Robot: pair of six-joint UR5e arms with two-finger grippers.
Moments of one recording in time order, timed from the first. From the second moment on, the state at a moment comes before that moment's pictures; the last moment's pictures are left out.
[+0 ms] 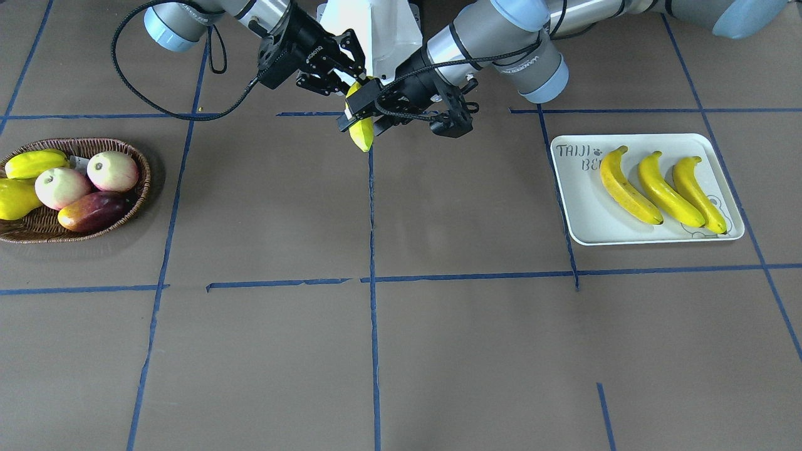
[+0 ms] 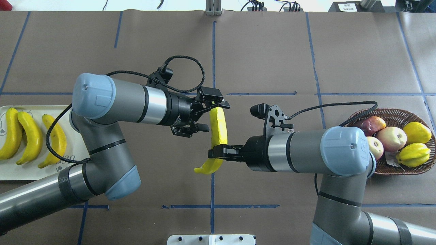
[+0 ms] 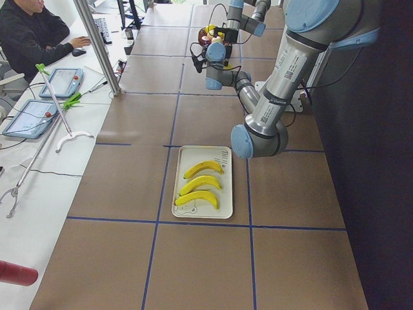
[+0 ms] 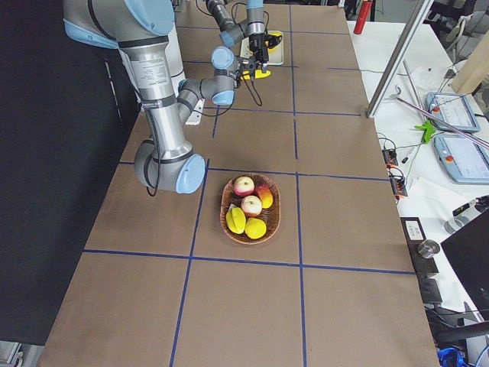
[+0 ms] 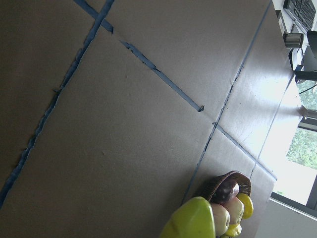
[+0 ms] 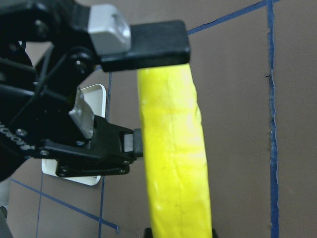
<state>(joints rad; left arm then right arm) -0.54 -2.17 -1.69 -2.49 -1.96 -2.03 0.38 -1.19 1.97 -0.82 1.79 1.51</state>
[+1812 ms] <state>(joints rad) -0.74 -2.07 -1.74 -2.13 -2.04 -1.77 0.52 -1.20 2.18 -1.13 1.93 1.52</state>
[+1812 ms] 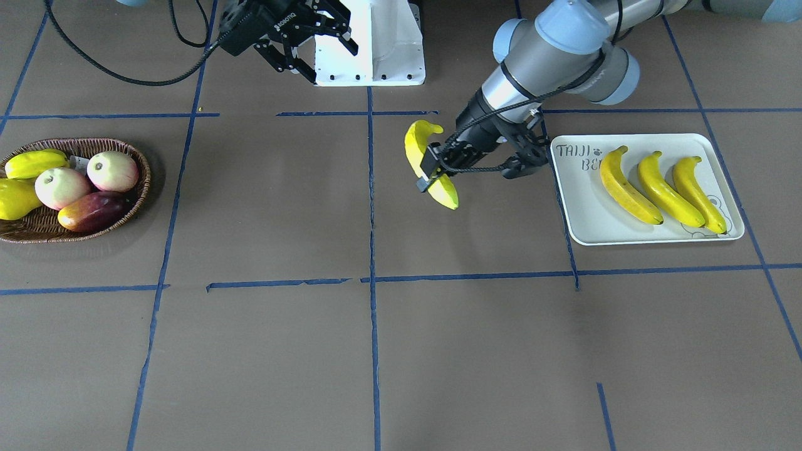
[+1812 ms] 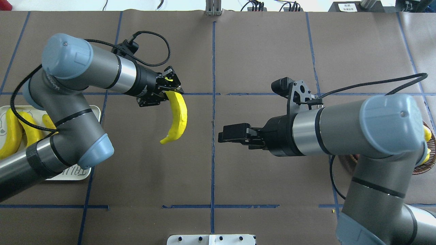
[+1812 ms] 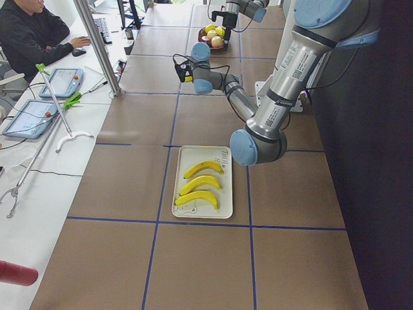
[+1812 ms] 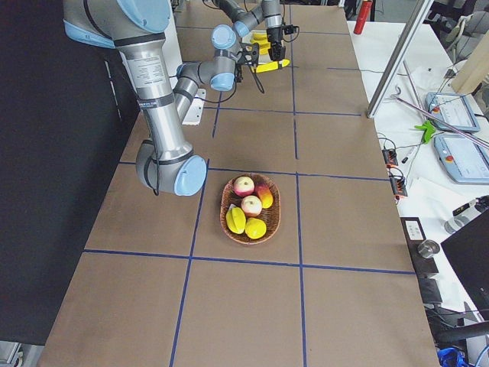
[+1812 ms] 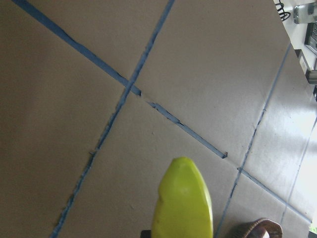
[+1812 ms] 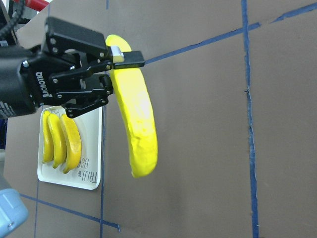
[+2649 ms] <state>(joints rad) -0.78 -1.71 -1.81 -1.93 -1.91 -1.45 0.74 -1.23 2.22 -1.51 2.02 1.23</state>
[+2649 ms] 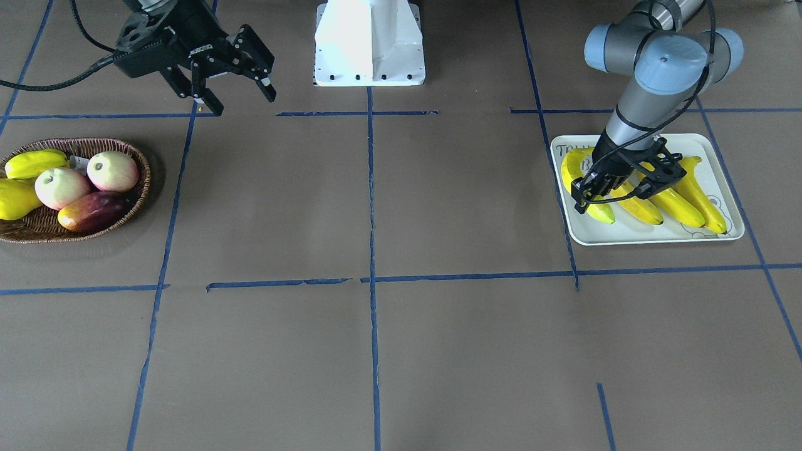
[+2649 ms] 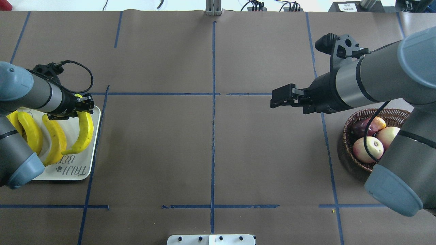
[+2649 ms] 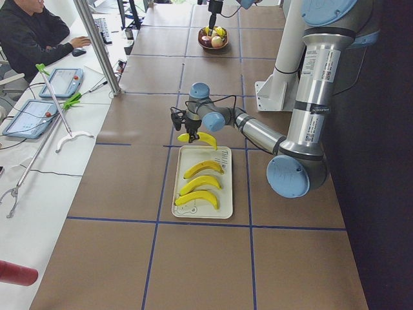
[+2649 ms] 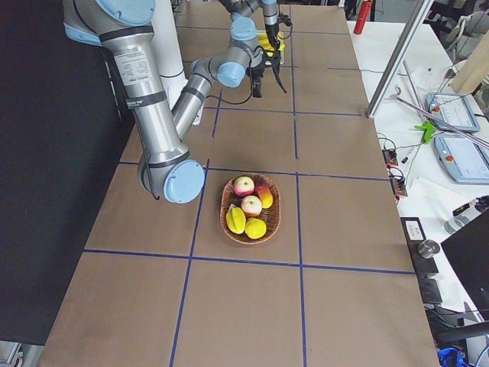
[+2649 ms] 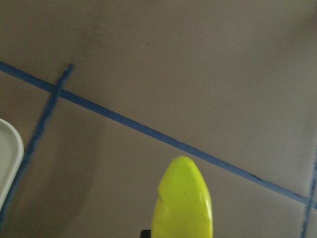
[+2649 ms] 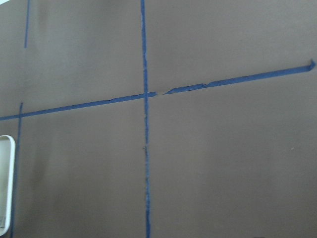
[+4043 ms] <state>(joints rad) -1.10 -1.66 -1.90 -1.69 -2.12 -0.81 1.27 -1.41 2.05 -1.79 2.27 0.34</state>
